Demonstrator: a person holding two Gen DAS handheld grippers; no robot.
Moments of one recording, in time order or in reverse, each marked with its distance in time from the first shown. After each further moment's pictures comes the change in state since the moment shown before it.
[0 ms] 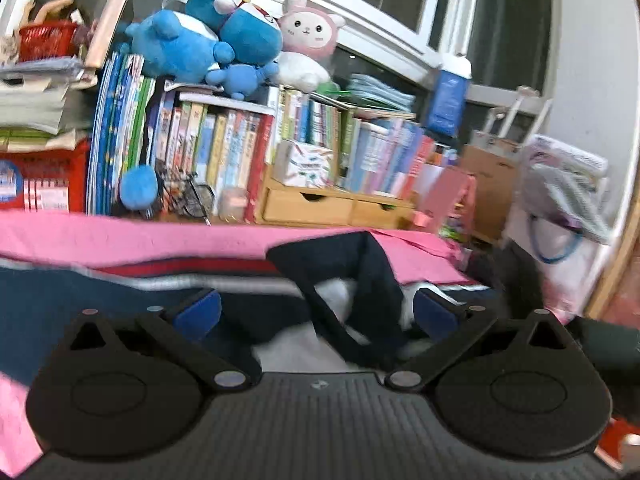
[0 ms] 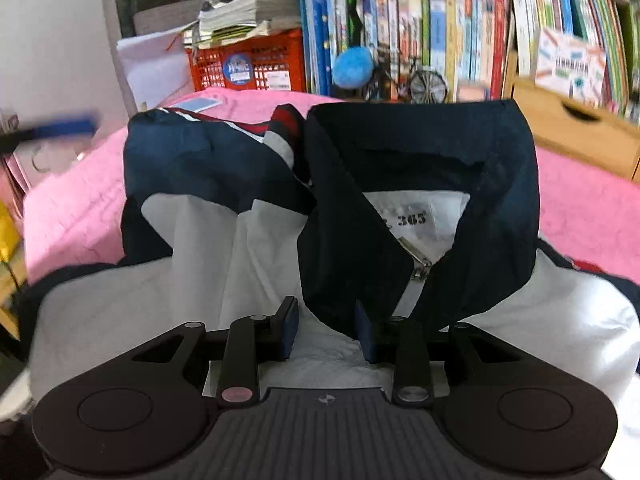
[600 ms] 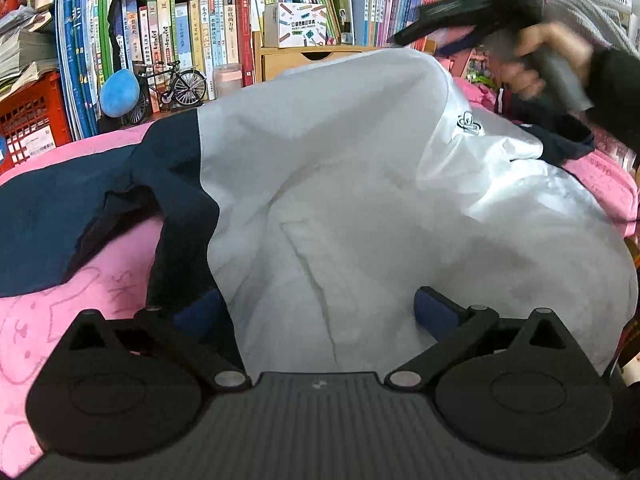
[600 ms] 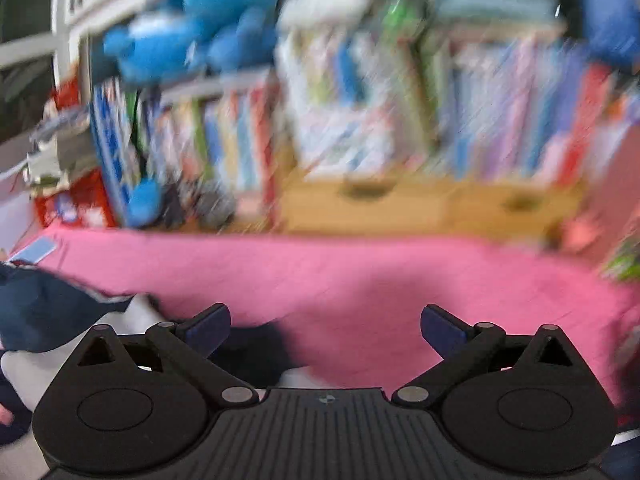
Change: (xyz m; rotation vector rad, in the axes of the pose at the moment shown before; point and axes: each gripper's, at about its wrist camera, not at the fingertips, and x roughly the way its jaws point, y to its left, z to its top) left arm 0.052 -0.038 -0.077 0.171 0.316 0.084; right arm -0.006 -0.133 0.085 0.357 -0.112 -0.241
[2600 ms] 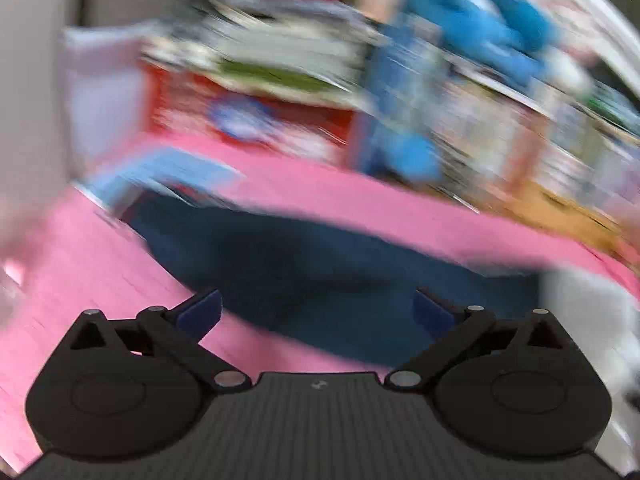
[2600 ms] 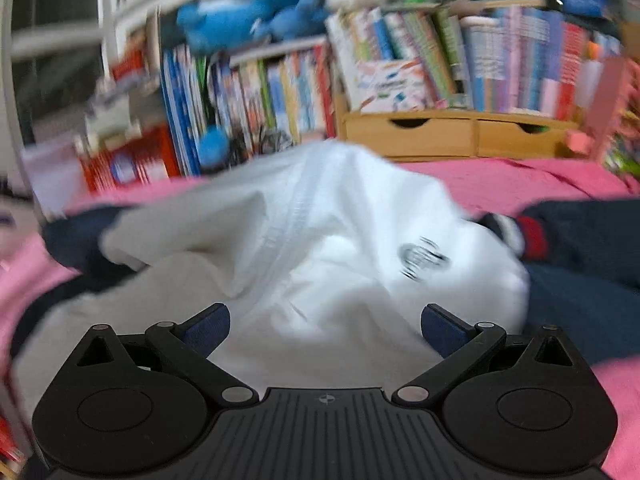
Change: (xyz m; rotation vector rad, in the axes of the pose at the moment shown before) left arm -0.116 0.210 0.021 -0.513 -0.024 0.279; right arm -0.114 -0.001 -0.161 0.003 -0.155 0.023
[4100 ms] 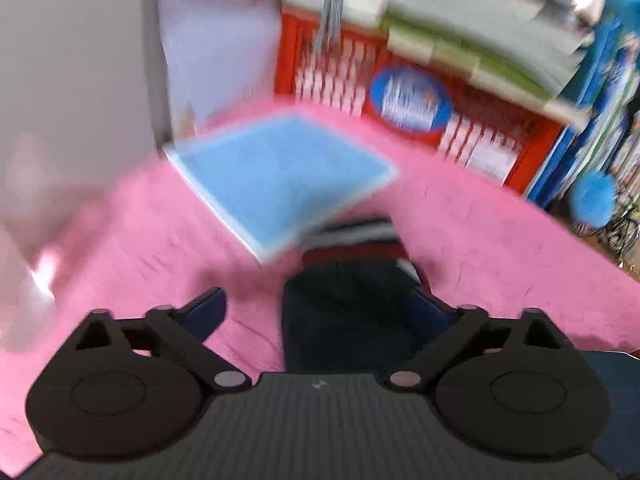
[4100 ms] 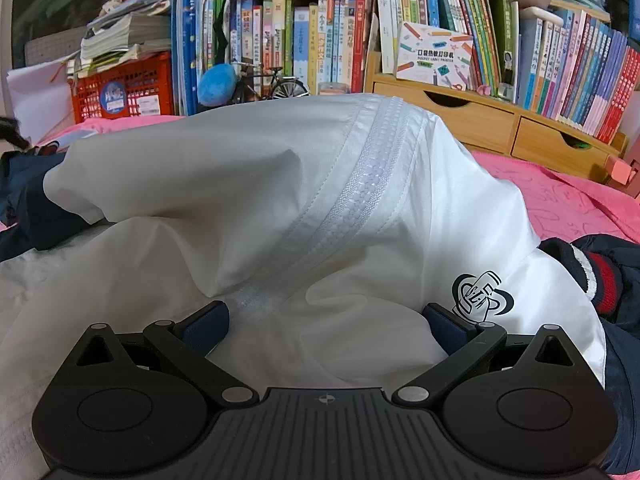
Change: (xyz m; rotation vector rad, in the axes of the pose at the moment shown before) left arm 0.115 0.125 0.065 -0.272 0.030 0.354; right arm 0.109 0.033 0.007 -0.209 0.143 -0.083
